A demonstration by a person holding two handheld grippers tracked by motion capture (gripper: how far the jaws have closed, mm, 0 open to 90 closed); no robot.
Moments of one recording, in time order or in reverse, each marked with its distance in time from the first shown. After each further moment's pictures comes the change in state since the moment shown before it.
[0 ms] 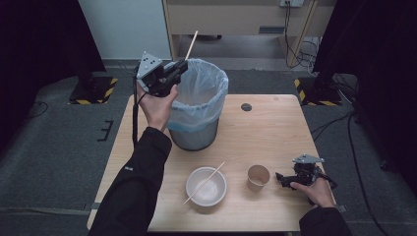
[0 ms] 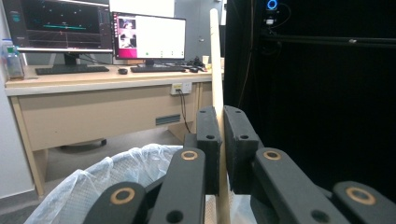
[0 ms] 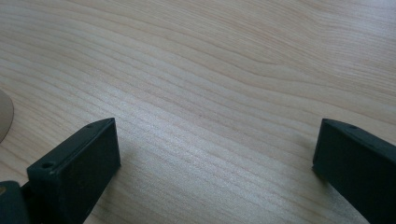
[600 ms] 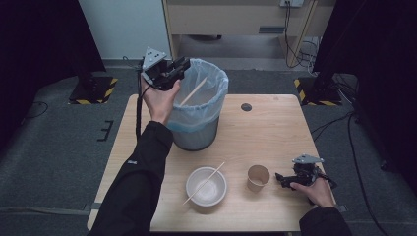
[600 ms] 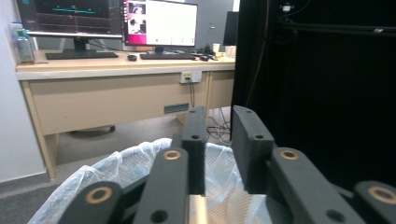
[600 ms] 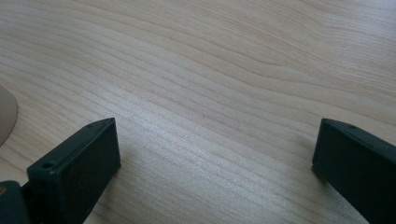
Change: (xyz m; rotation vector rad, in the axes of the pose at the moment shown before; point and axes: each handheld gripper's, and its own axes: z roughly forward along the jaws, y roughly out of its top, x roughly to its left) left arm 0.006 0.005 0.008 0.052 0.020 -0.022; right arm 0.001 0.000 0.000 -0.003 0.007 -0.006
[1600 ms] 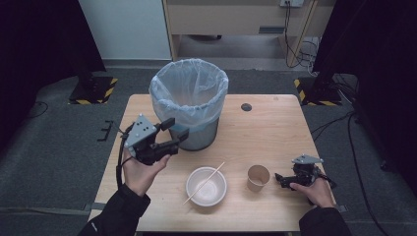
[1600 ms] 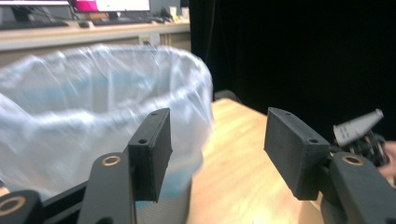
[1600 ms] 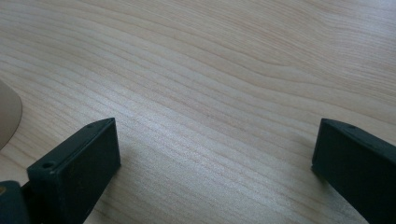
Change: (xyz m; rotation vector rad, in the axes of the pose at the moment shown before) left arm -0.060 -0.092 -0.125 0.161 -0.152 0.100; right arm 0.002 0.000 0.000 0.003 0.001 -0.006
